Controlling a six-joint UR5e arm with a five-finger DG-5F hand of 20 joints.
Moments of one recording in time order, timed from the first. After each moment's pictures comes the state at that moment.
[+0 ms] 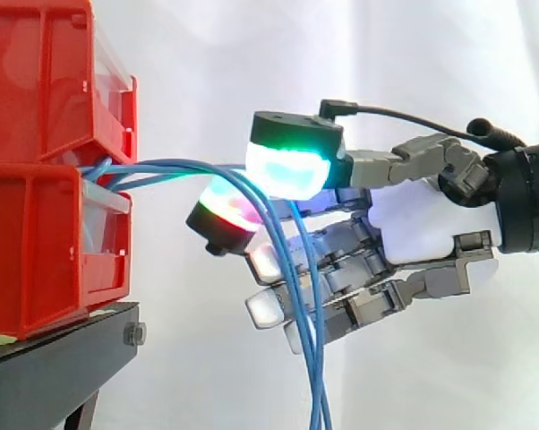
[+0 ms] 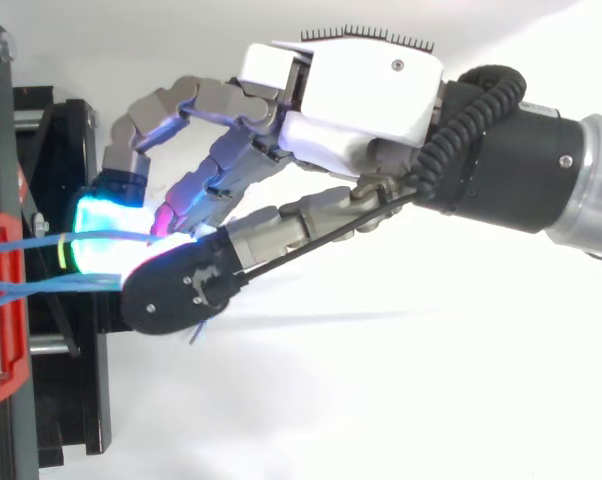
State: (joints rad) arm 0.15 -2.33 -1.00 -3.09 -1.20 0.05
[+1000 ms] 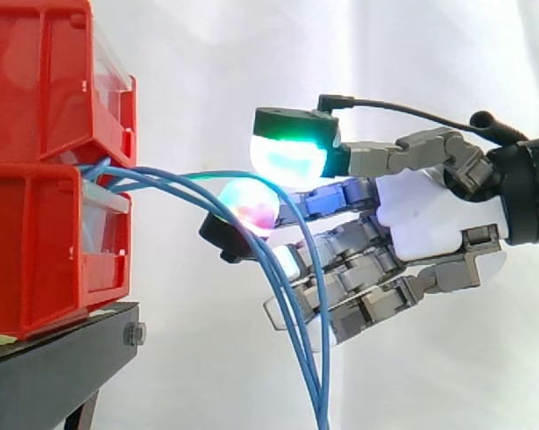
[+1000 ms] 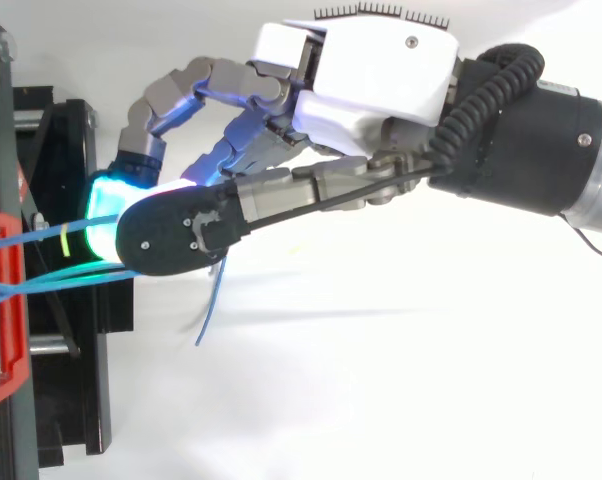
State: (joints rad) arm 0.13 -2.33 -0.98 -3.16 -1.21 0.05
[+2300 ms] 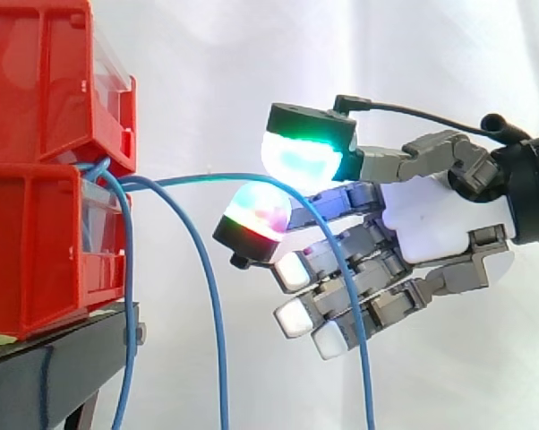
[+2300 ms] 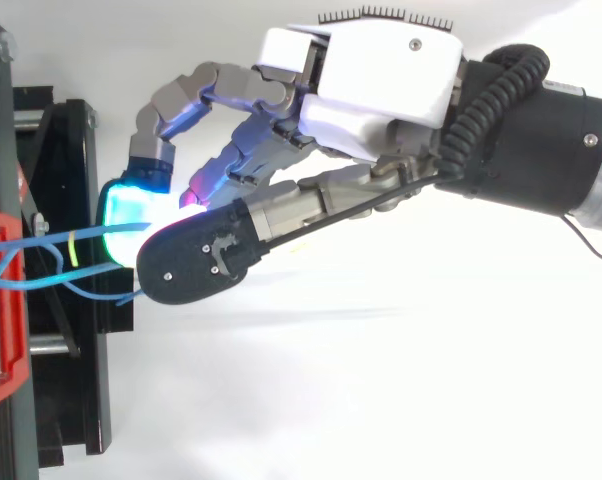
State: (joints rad) arm 0.13 -2.33 -0.97 -3.21 -1.21 0.05
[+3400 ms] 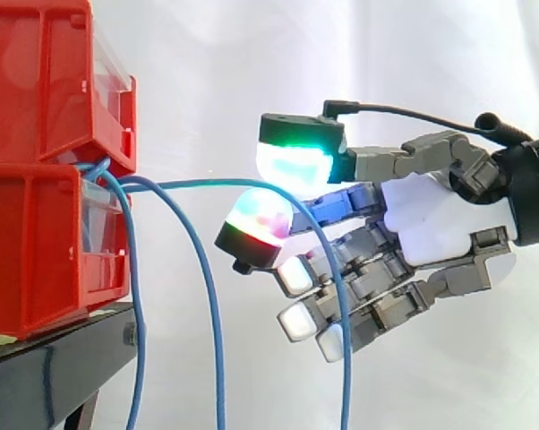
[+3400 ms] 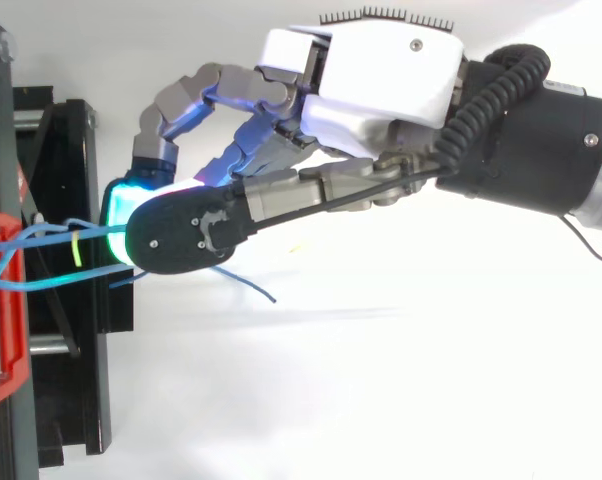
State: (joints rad) arm 0.13 -2.33 -0.97 -3.21 -1.21 0.05
